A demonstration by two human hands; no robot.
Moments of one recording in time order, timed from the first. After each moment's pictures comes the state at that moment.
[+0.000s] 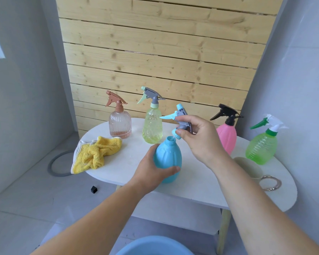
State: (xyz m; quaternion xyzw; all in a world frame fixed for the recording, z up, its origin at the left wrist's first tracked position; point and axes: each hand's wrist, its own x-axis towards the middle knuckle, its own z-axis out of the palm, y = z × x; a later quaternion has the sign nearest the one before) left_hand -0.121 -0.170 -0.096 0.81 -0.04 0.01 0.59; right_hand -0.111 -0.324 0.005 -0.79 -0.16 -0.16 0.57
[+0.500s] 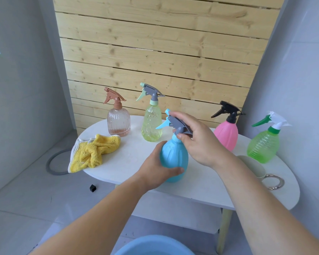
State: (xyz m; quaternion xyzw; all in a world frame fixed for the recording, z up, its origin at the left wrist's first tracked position) left_hand -0.112 -0.177 -0.095 0.79 -0.10 -0.05 0.60; right_hand -0.108 -0.333 0.000 -0.86 -0.24 -0.10 0.43
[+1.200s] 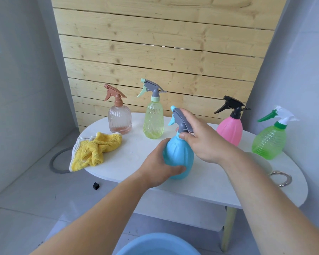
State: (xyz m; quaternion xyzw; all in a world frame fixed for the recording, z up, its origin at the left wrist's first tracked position) left_hand -0.107 -0.177 -0.096 0.80 -0.12 -0.04 0.58; right_hand -0.095 -0.341 -0.008 -0.90 -0.20 -0.03 0.39
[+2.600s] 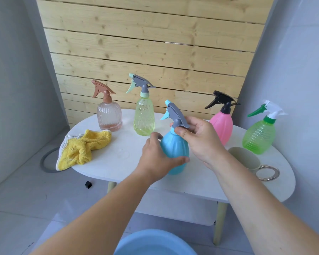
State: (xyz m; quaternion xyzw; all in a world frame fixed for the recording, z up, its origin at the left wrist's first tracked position) left_hand -0.103 -0.209 -0.090 0.85 -0.04 0.00 0.52; right_hand -0.098 -0.353 -0.033 -0.76 -0.11 -0.10 0.63
